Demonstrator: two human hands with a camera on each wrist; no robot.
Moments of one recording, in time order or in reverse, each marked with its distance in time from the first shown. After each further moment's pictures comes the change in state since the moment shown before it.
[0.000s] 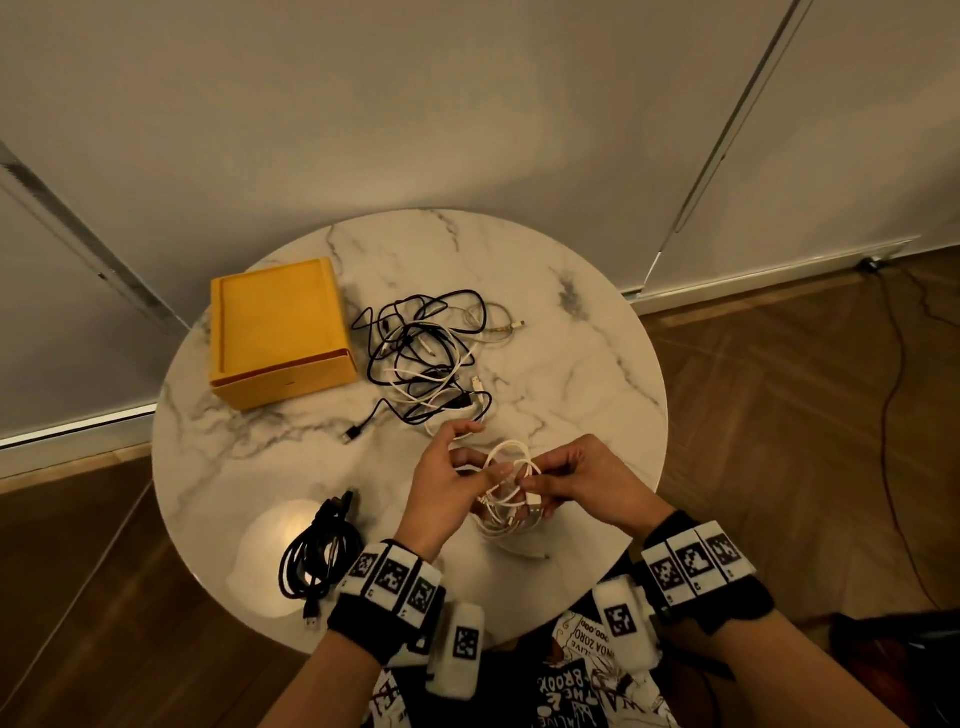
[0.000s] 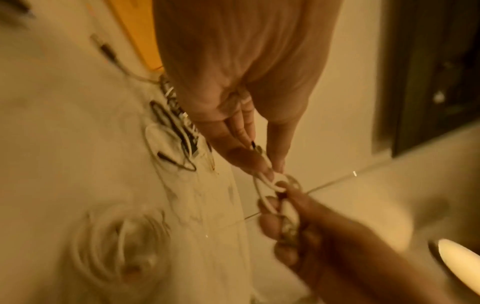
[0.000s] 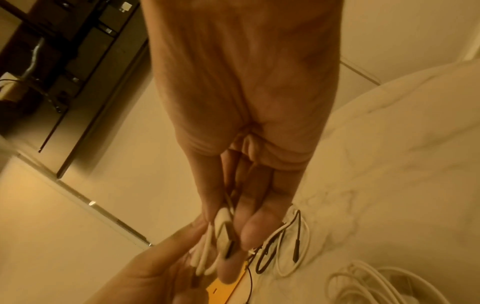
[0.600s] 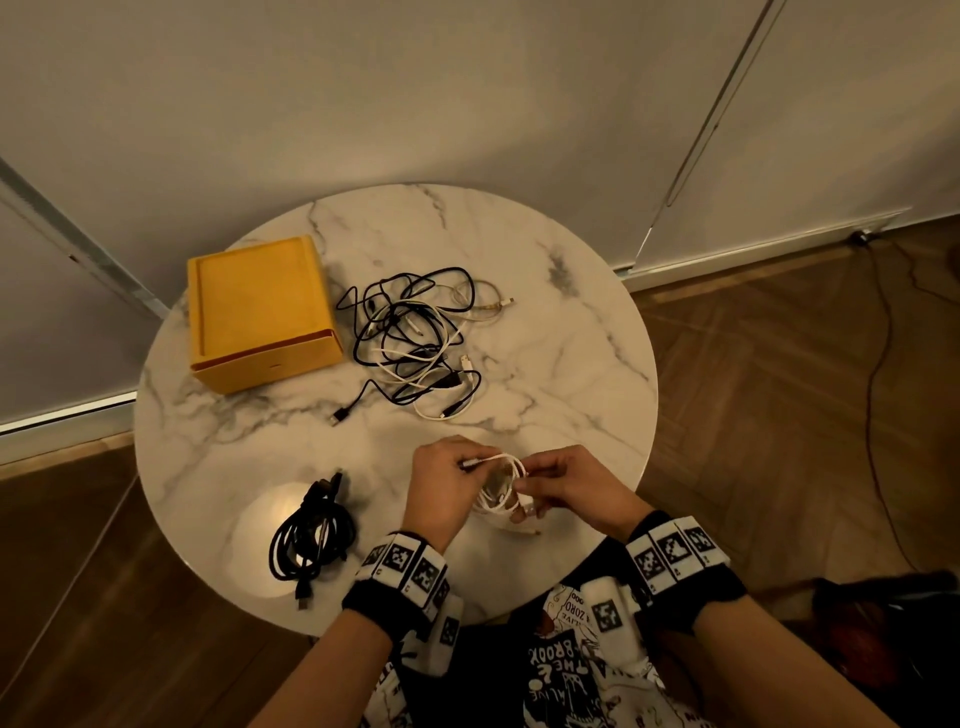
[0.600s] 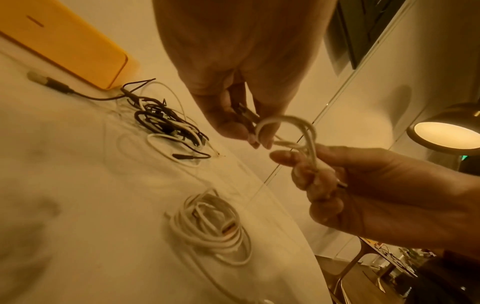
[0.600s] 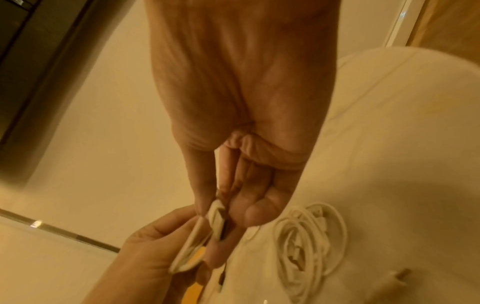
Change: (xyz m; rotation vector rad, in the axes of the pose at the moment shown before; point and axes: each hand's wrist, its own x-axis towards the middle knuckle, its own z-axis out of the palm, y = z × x) left_hand 0.003 -0.031 0.012 0.392 0.076 0.259; right_hand -0.009 0.035 0.010 0.198 -0.039 0.131
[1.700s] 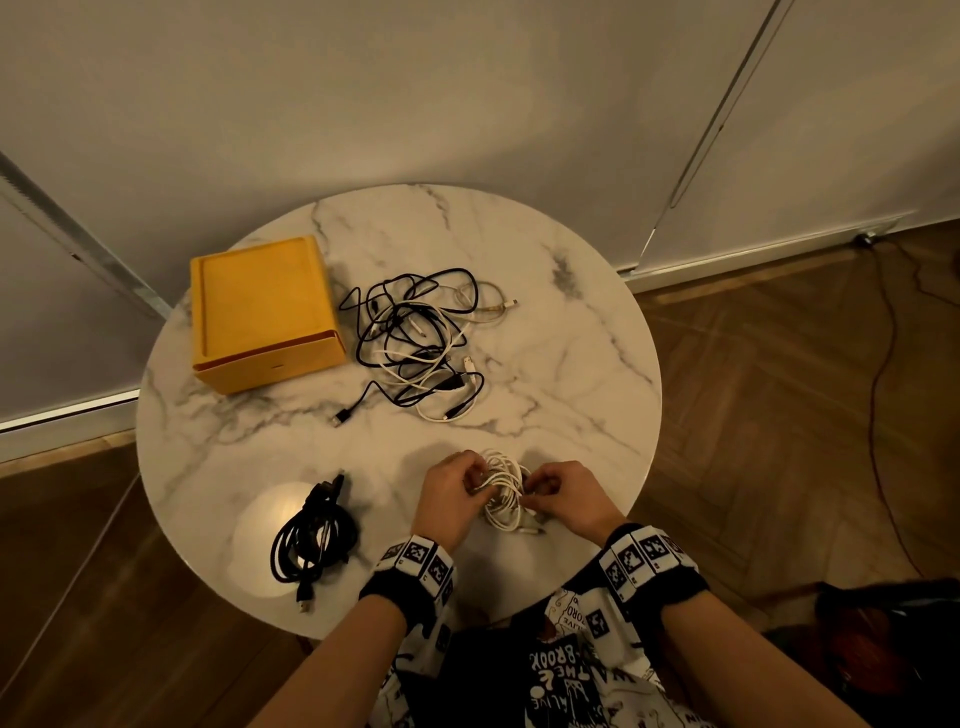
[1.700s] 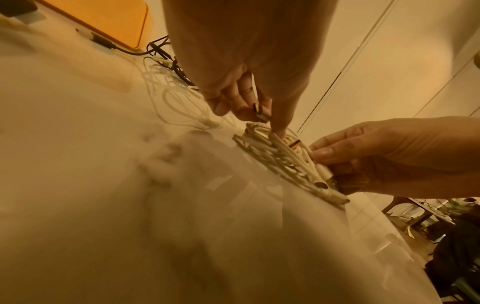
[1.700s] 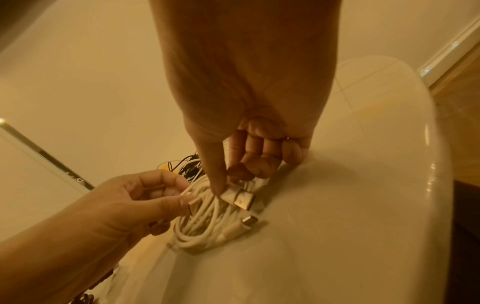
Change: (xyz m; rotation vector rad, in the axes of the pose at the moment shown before) left_hand 0.000 -0.051 0.020 0.172 -0.119 -0.069; right_hand 0.028 0.053 -0.012 -0.444 0.255 0.044
